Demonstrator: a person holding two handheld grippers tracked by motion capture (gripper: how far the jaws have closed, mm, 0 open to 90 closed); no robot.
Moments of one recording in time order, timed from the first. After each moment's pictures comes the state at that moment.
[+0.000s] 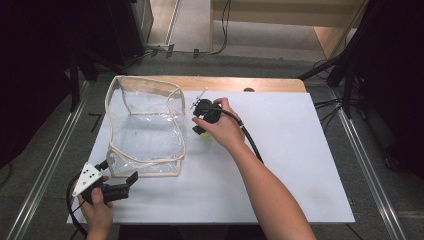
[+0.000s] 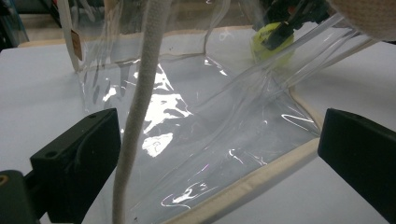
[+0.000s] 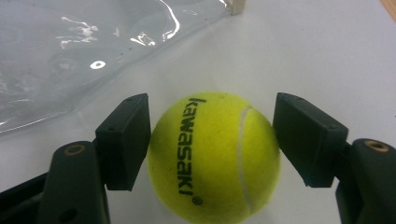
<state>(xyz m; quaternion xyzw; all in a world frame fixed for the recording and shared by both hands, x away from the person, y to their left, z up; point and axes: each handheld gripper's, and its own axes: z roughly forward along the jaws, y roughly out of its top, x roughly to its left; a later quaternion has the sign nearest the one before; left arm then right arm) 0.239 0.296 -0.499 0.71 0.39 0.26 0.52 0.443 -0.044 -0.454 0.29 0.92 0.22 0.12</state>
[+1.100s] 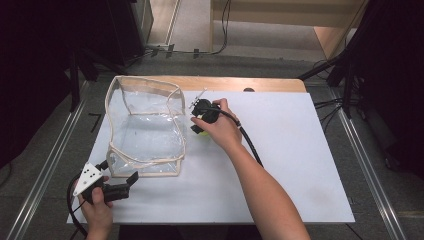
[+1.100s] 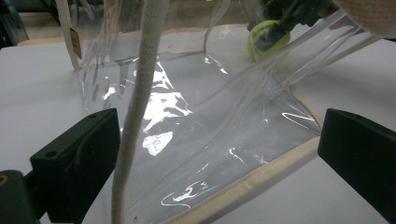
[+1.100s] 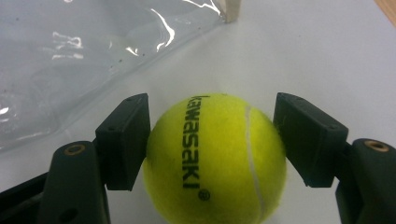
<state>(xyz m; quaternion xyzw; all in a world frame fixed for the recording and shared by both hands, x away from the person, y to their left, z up) 0.239 0.296 -0.499 0.71 0.39 0.26 0.52 0.448 -0.038 -0.462 0.30 0.92 0.22 0.13</state>
